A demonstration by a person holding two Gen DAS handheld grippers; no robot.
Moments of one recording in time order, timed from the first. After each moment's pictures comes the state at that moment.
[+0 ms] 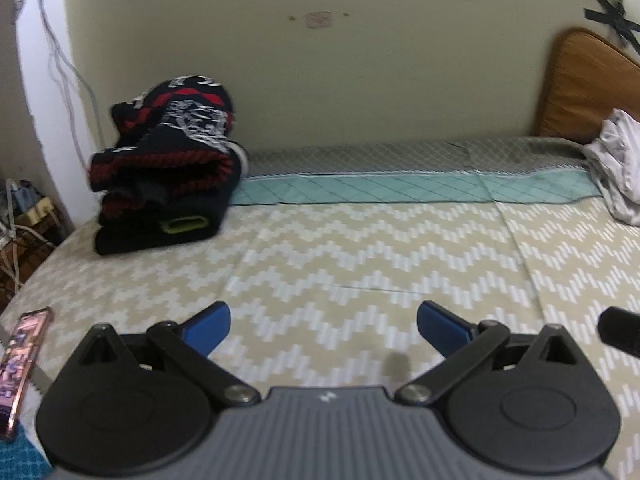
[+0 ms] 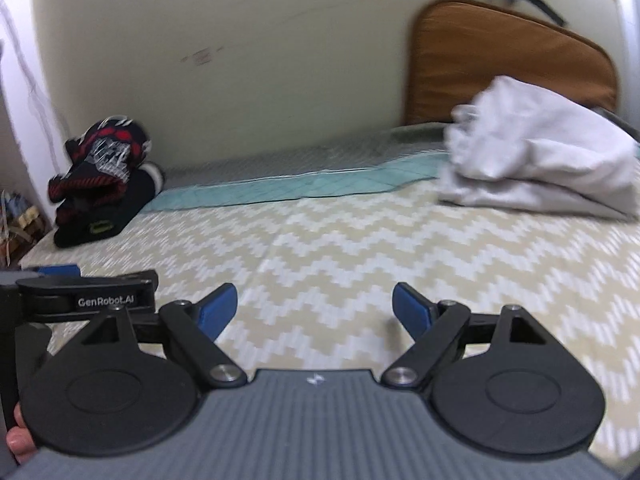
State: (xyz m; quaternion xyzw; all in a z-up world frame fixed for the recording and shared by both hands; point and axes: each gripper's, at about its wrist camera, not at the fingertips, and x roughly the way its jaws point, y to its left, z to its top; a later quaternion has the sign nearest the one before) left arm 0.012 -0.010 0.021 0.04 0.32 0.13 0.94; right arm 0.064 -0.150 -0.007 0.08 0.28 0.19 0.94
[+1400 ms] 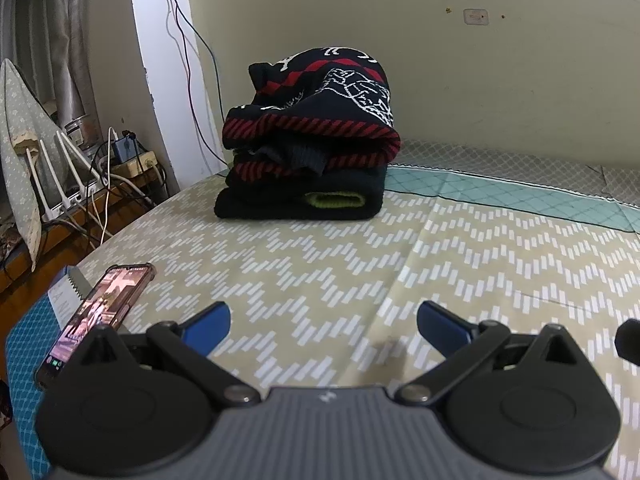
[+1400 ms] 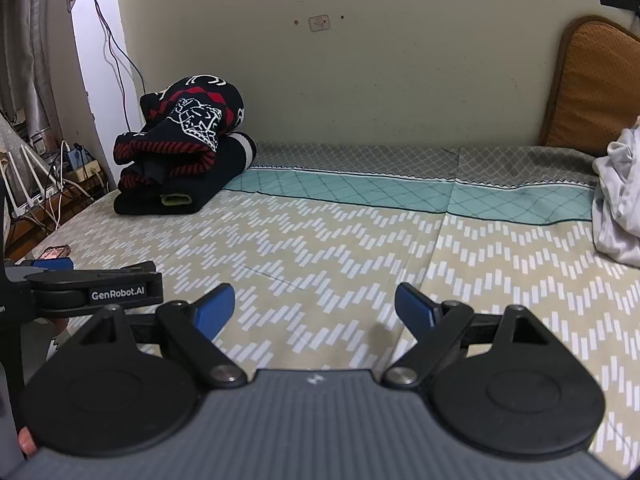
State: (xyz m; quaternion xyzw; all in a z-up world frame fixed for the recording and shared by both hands) left arm 0.000 0.057 0.017 0.01 0.31 0.28 0.91; right arm 0.091 -0.078 -0.001 0.03 0.28 0.30 0.91
